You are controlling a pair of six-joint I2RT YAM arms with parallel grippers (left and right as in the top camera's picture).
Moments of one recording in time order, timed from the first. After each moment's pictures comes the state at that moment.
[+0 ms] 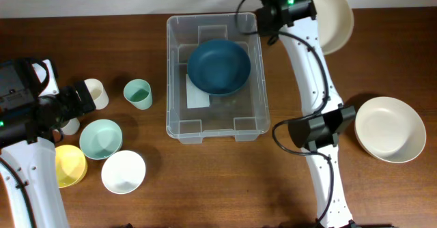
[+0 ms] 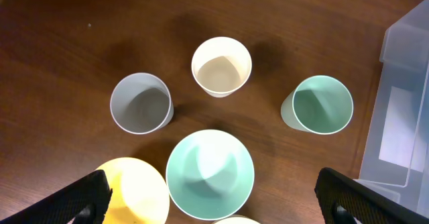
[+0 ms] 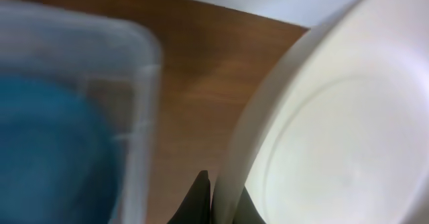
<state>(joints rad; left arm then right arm) 0.36 1.33 1.40 -1.03 0.01 0.00 0.32 2.53 2.92 -1.43 0.33 0.01</state>
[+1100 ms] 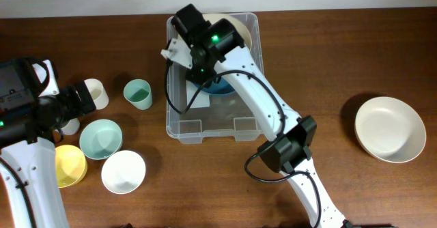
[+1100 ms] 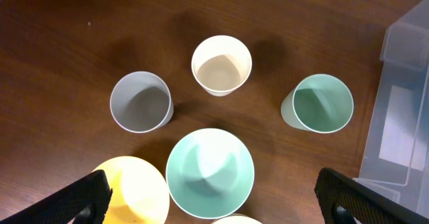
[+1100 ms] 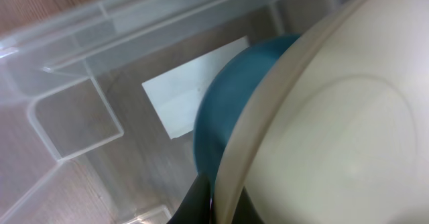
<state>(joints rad) 0.36 1.33 1.40 -1.03 0.01 -0.01 0.65 2.50 2.76 -1.49 0.02 -0.58</state>
